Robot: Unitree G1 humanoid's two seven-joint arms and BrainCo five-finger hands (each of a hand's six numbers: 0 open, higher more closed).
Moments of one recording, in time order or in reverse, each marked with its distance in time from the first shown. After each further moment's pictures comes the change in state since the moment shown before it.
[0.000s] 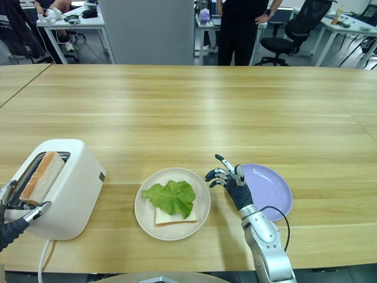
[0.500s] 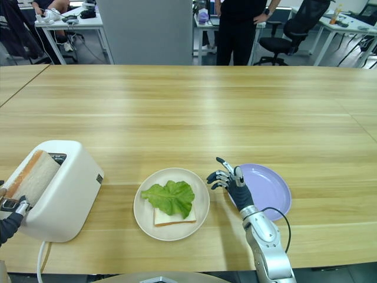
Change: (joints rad) left arm -0.058 -0.042 0.012 -0.004 -0.060 0.003 0.092; right arm -0.011 0.016 -0.019 0.057 -0.045 0.000 0.021
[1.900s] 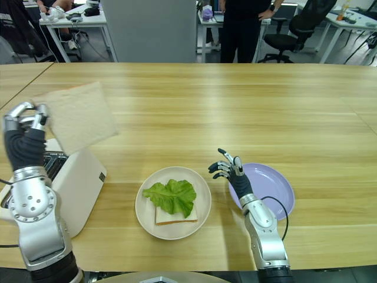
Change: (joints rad) left arm -0.697 -0.169 -0.311 -0.012 -0.600 0.230 -0.079; right arm -0.159 0.020 -0.076 0.120 -0.060 -0.034 0.013
